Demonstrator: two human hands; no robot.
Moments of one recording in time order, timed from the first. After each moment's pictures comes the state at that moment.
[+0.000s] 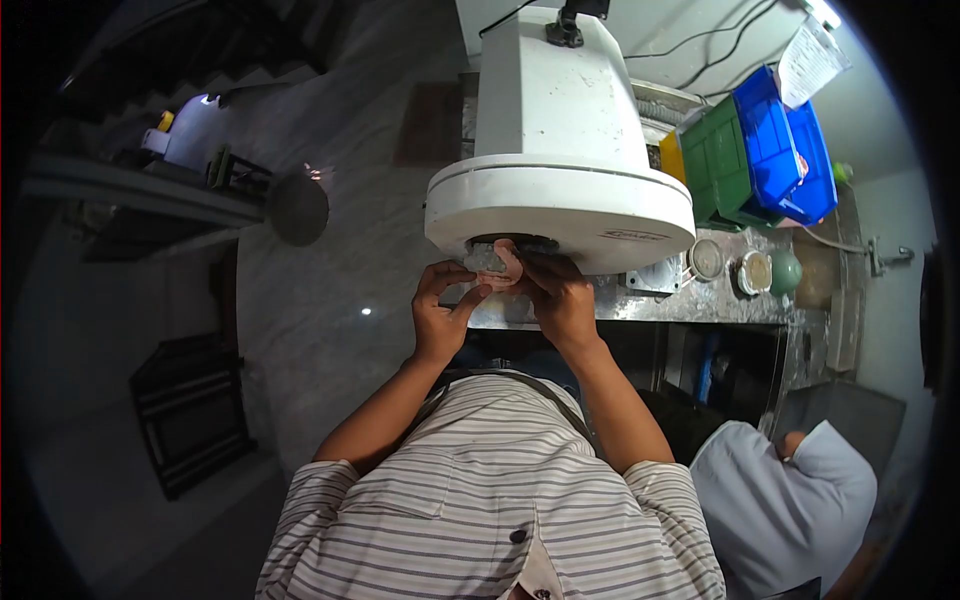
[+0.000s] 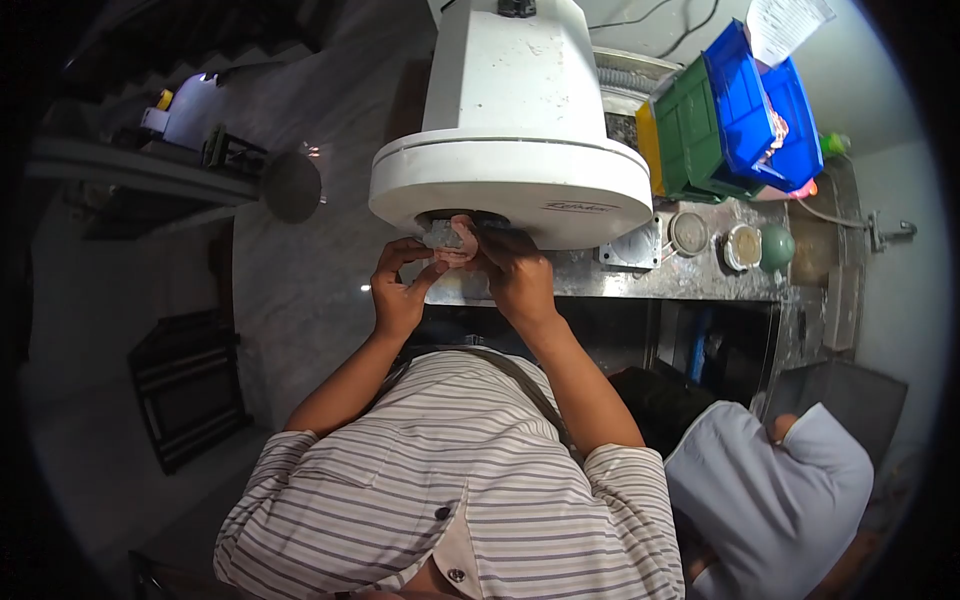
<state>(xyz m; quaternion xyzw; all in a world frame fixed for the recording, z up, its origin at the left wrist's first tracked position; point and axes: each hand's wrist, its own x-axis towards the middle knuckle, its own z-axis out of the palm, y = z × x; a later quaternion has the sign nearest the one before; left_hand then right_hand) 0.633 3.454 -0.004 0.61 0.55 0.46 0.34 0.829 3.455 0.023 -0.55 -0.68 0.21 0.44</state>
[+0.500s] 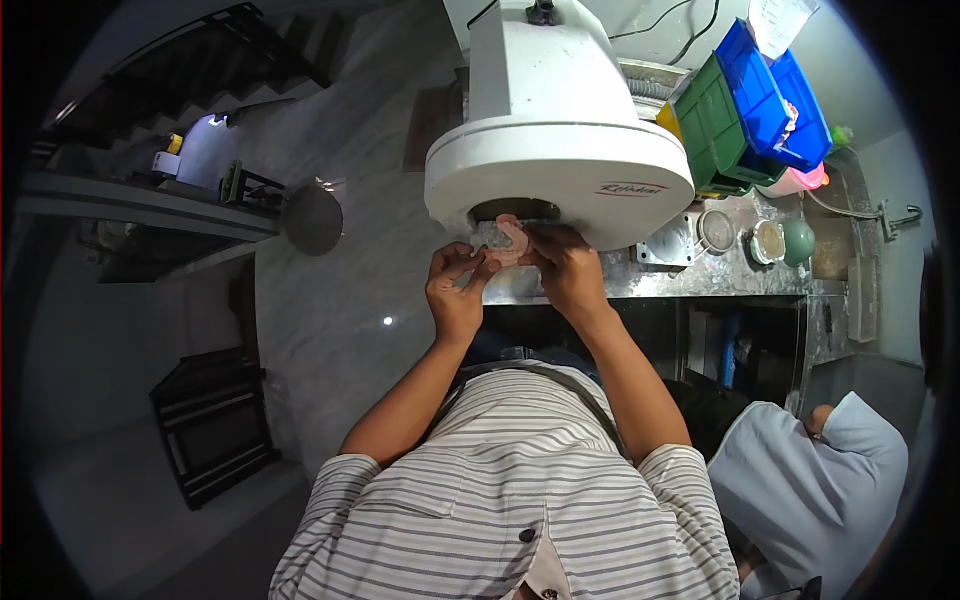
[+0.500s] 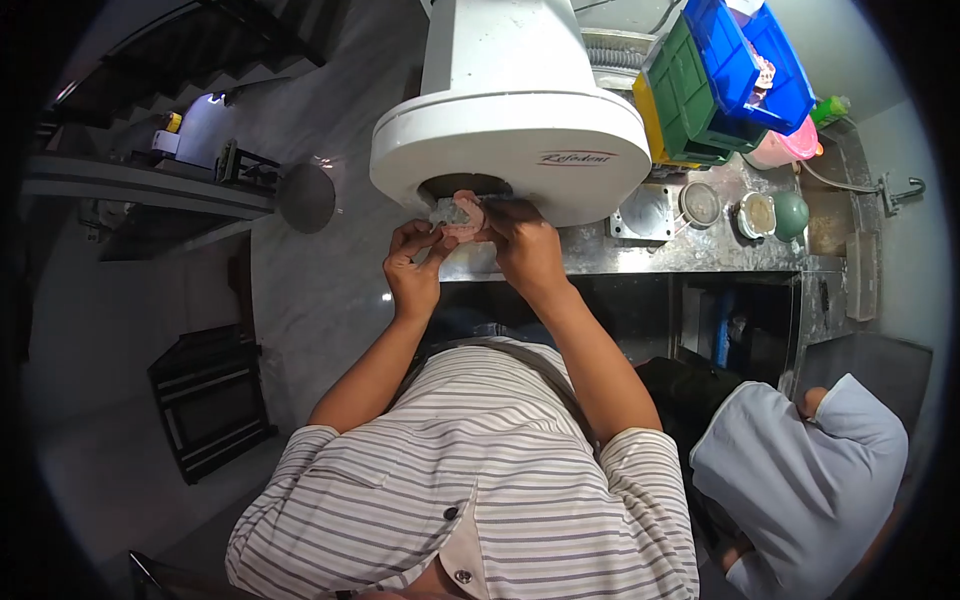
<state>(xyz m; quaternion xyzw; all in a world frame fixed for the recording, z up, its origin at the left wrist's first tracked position) 0.645 3.450 -0.023 0.57 0.56 0.50 0.33 0.830 3.454 0.007 -0.55 -0.68 0.20 0.44</state>
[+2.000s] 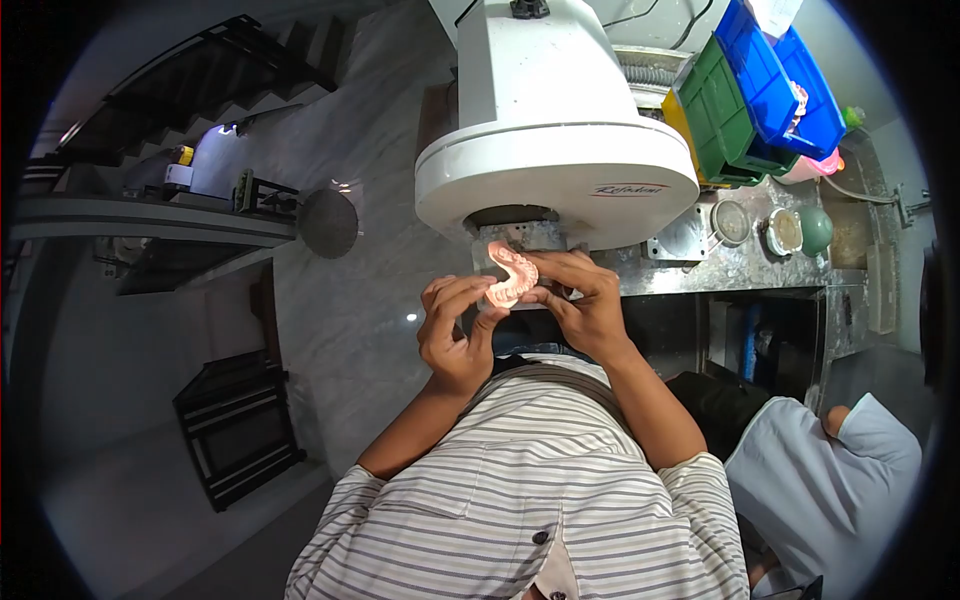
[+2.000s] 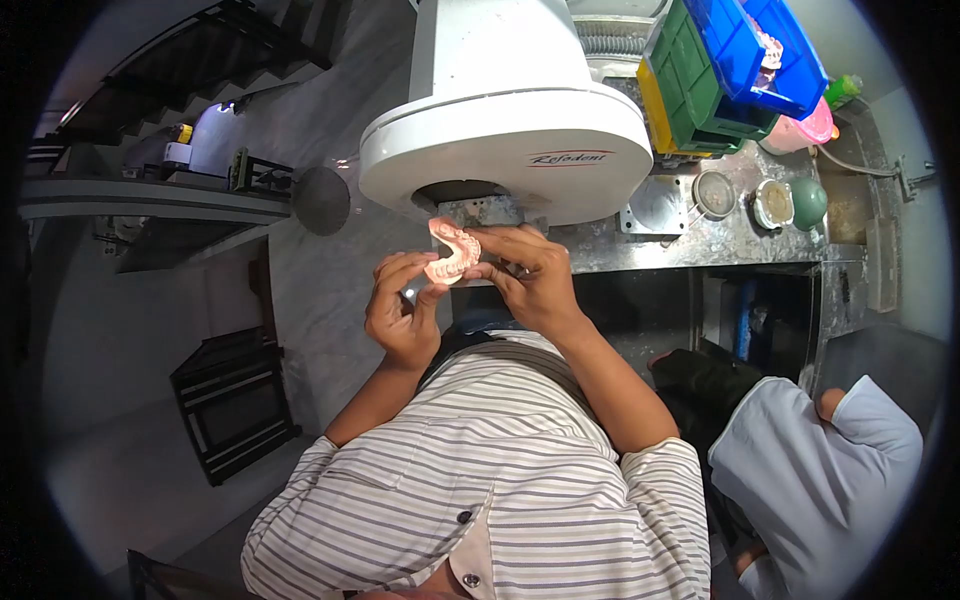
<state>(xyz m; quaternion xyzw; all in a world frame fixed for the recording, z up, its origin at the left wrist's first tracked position) 0.646 3.422 0.053 0.72 0.41 0.53 0.16 0.839 3.421 0.050 -0.48 -0.61 0.37 0.51</state>
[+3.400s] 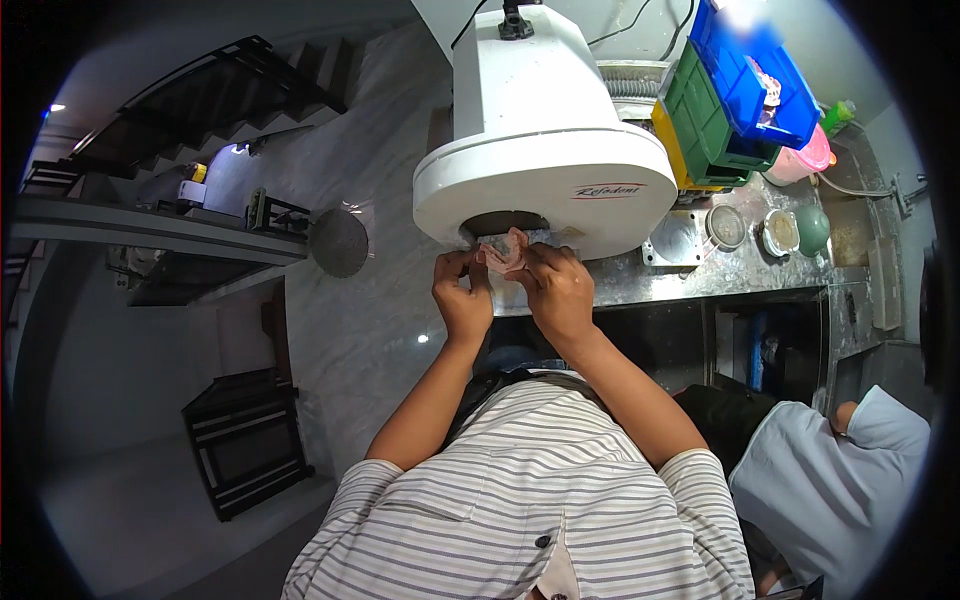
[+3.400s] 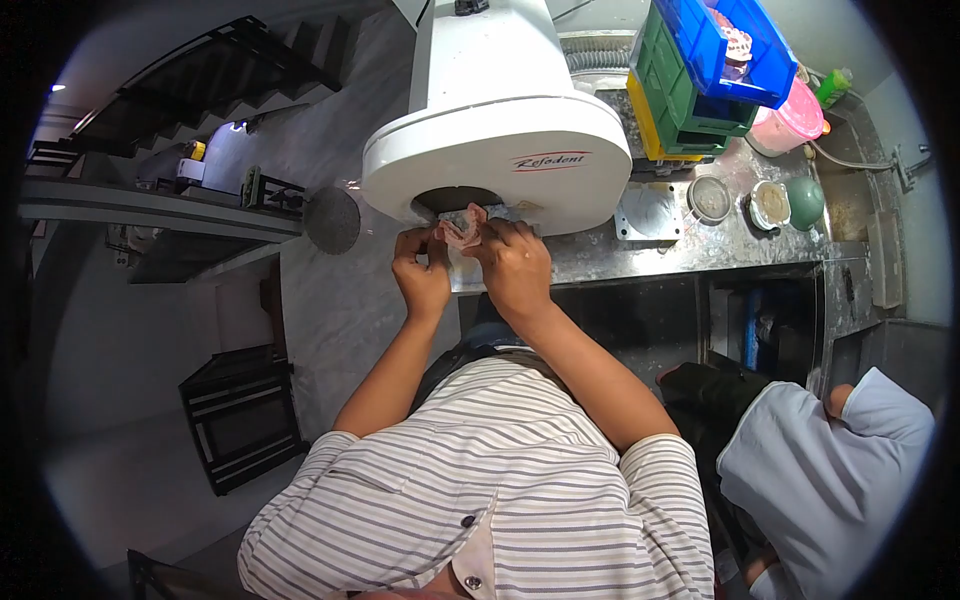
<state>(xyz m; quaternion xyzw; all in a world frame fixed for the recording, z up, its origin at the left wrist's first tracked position) 0.658 3.466 -0.017 0.61 0.58 0.49 0.22 0.808 3.437 0.004 -0.62 -0.64 0.08 0.44</state>
